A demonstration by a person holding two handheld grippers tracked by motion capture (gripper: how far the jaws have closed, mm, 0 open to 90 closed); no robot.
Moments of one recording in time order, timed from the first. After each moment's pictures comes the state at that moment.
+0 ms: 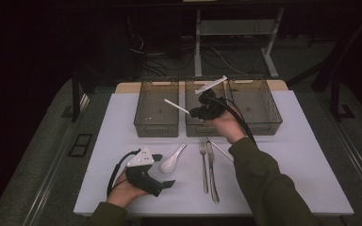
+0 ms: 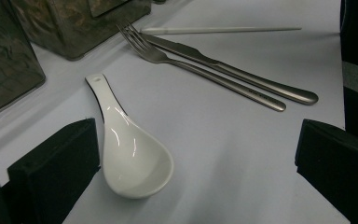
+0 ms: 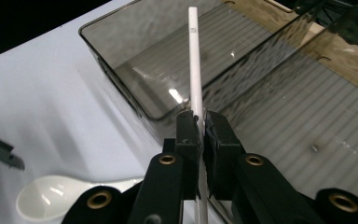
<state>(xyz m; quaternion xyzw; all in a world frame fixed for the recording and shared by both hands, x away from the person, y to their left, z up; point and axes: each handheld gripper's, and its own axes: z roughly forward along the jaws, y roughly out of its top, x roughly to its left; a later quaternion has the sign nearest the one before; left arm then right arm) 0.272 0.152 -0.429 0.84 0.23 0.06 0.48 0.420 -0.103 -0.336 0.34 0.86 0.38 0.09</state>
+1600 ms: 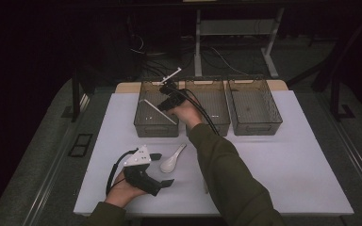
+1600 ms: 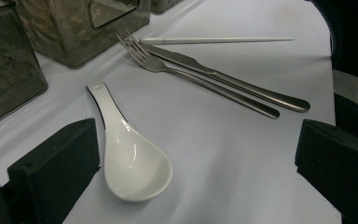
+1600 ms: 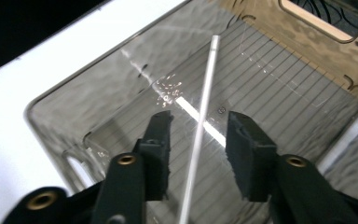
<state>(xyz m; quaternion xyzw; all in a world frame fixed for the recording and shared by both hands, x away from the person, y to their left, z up) 0.273 0.157 -0.426 0.84 0.23 0.06 0.50 0.487 0.007 -0.358 0.37 0.86 0.34 0.09</state>
